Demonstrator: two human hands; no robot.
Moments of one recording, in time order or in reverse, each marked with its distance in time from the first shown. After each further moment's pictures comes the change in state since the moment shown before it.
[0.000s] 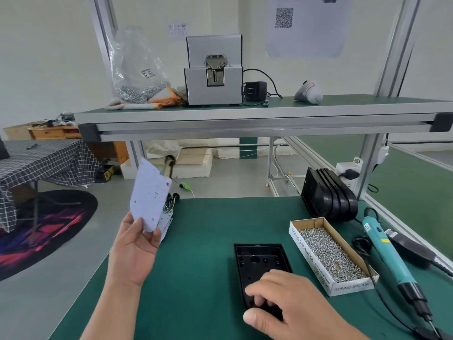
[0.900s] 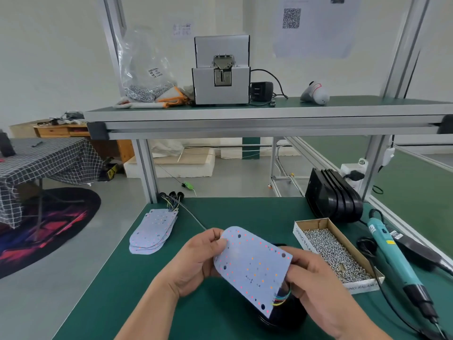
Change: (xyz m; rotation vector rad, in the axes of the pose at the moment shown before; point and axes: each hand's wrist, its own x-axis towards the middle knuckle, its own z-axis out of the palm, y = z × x) left_hand -0.046 -0.056 0.052 0.556 -0.546 -0.484; right_hand 0.015 0.014 -0.001 1.278 0.135 0.526
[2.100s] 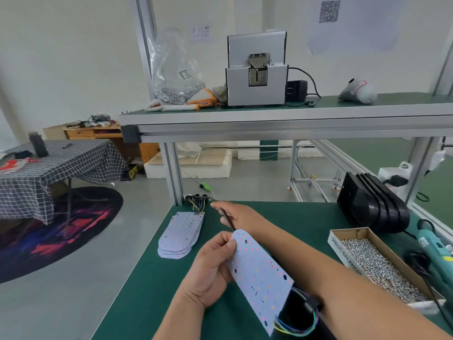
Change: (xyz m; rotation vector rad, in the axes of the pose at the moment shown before) left_hand -0.005 -0.008 -0.028 -0.297 0.110 0.130; right_hand 0.212 0.020 0.085 -0.974 -0.284 -0.129
